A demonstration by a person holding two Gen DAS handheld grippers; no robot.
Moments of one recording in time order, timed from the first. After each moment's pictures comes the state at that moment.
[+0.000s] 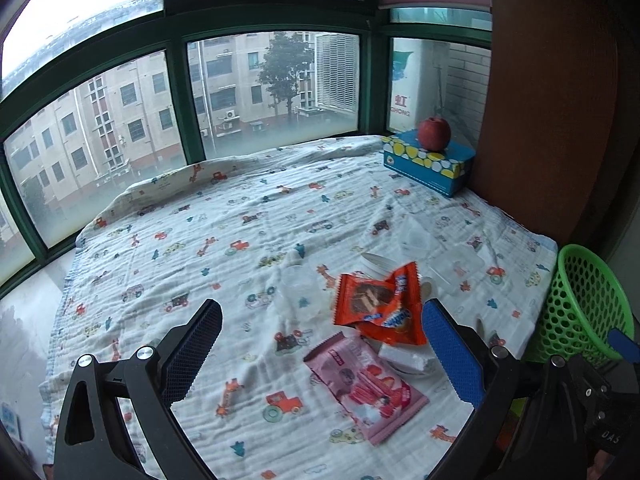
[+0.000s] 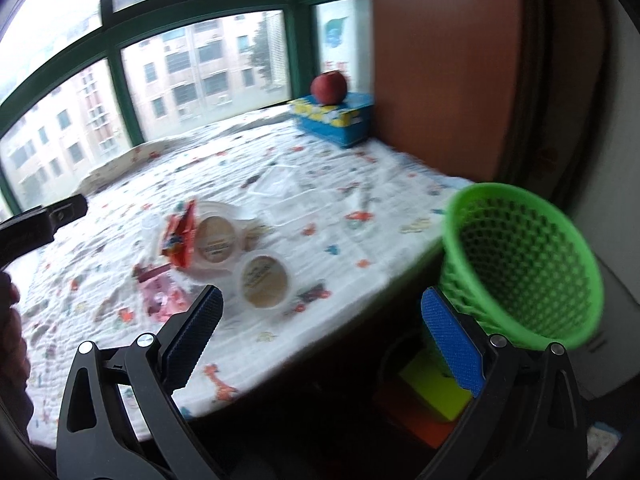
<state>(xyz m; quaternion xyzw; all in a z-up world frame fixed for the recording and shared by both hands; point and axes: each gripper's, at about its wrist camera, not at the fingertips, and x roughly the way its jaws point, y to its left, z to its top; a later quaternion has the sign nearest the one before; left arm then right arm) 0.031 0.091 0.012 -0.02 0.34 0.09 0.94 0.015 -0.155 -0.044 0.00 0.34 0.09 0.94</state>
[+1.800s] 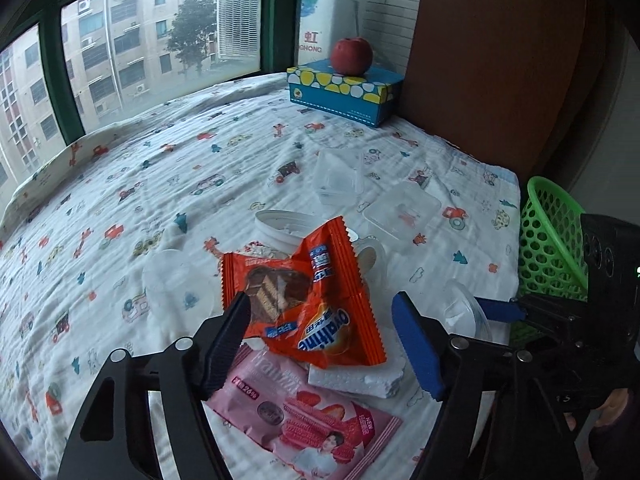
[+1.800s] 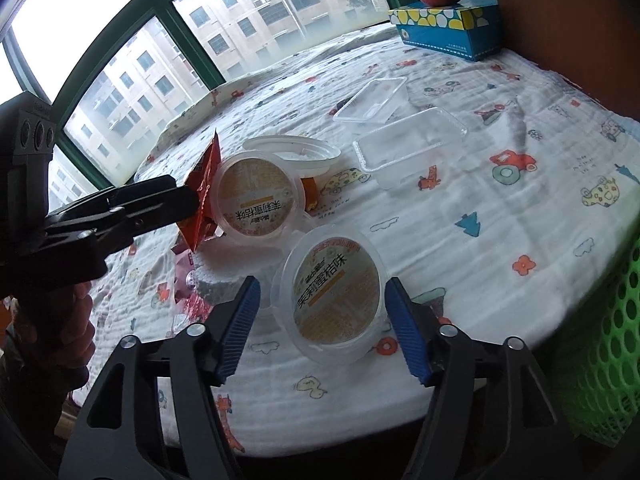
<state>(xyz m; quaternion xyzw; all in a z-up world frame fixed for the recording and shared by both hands) 0.123 0.051 -0.071 0.00 0.42 -0.08 0.90 0.128 -0.137 -0.139 0.06 0.44 0.32 0.84</state>
